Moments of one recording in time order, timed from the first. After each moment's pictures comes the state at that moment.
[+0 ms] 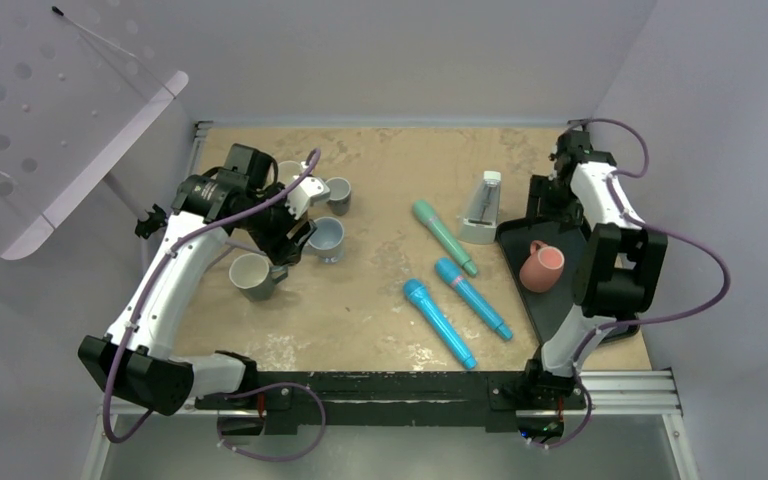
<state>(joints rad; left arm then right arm) -0.30 1.28 1.43 -1.26 0.30 0.54 -0.16 1.76 1.47 -0.95 0.07 0.10</state>
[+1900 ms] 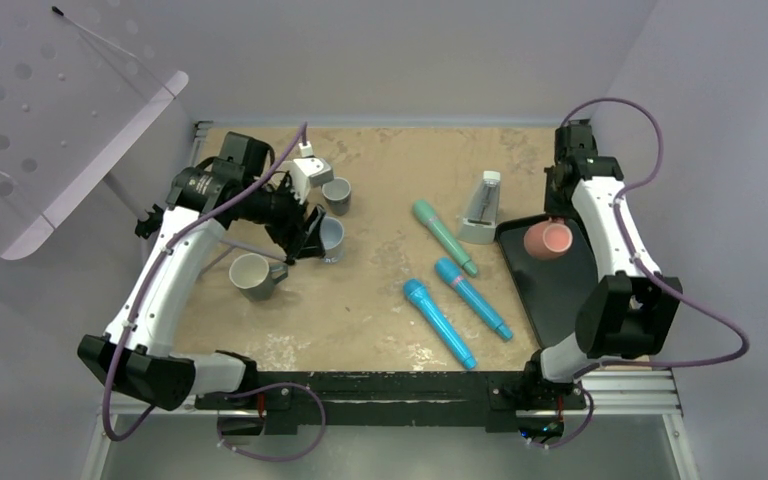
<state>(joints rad) -0.30 1.30 1.51 -1.24 0.56 0.43 -0.05 1.56 1.41 -0.95 0.30 0.07</state>
